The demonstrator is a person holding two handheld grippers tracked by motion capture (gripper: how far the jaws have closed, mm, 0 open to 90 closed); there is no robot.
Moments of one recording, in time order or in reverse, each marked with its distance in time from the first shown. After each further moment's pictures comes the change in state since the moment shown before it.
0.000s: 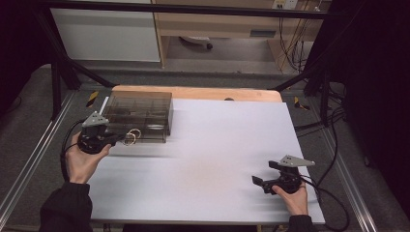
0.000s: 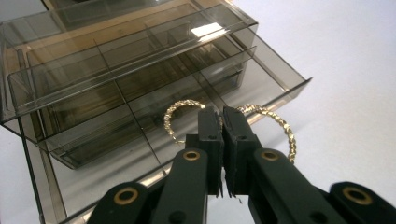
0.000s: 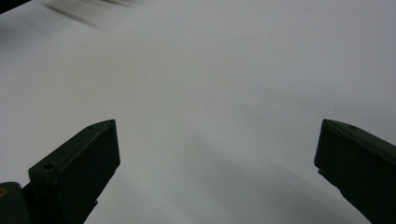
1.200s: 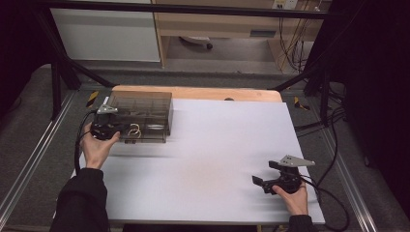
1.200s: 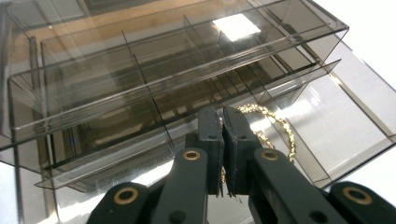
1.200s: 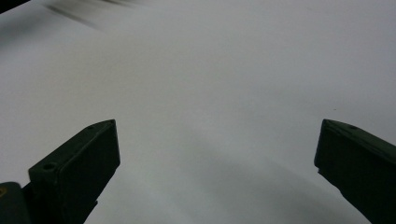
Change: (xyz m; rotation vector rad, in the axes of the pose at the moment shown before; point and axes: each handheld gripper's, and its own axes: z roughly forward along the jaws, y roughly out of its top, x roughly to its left) left arm 0.028 0.008 0.054 0.037 0.080 -0.071; right arm 0.000 0.000 0.000 0.000 0.000 0.000
